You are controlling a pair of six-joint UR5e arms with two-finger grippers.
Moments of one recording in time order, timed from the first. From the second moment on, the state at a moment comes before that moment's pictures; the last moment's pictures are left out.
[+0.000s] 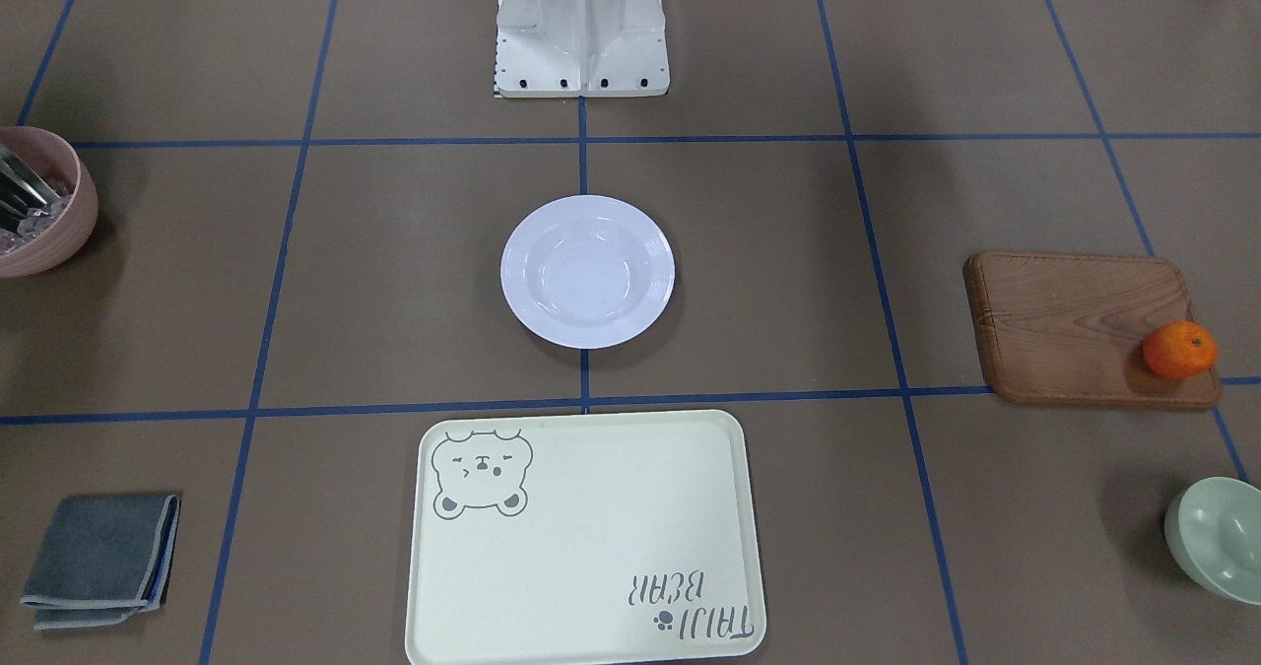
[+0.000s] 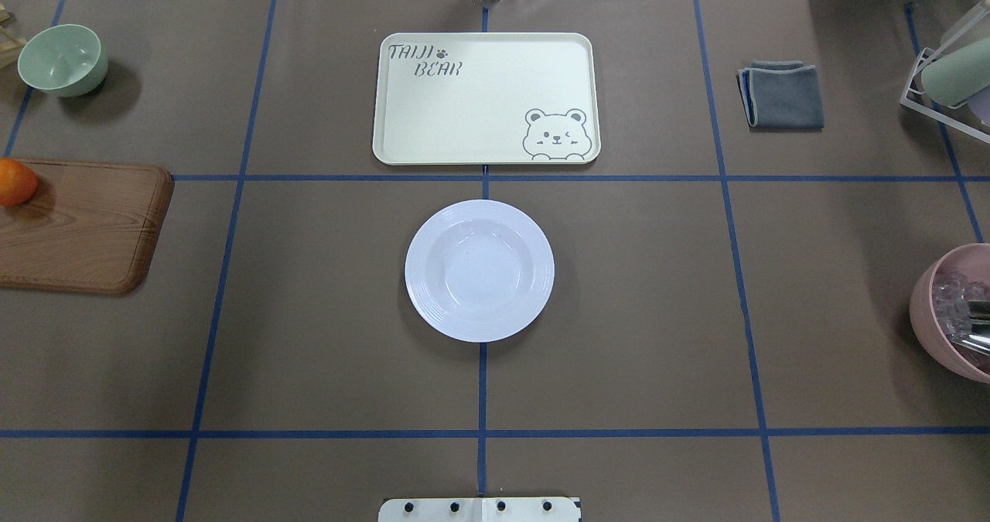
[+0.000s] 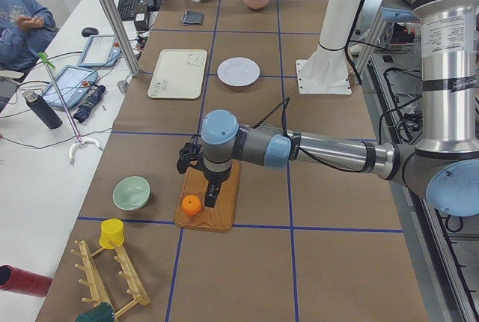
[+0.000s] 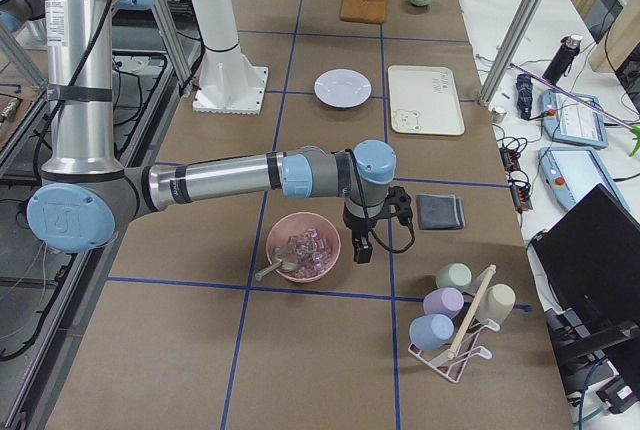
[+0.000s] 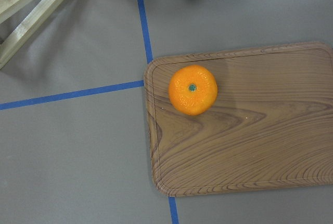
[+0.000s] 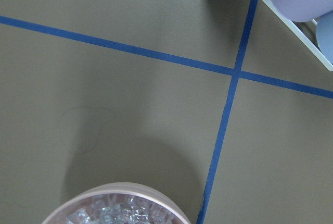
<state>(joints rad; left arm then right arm) -1.51 -1.44 -1.84 -1.66 -2.32 -0.03 1.46 -1.61 1.79 -1.68 2.33 -0.09</state>
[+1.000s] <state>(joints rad) -1.51 -1.39 -1.84 -1.75 -2.34 -0.03 1.46 -1.61 1.77 -1.68 2.37 -0.10</state>
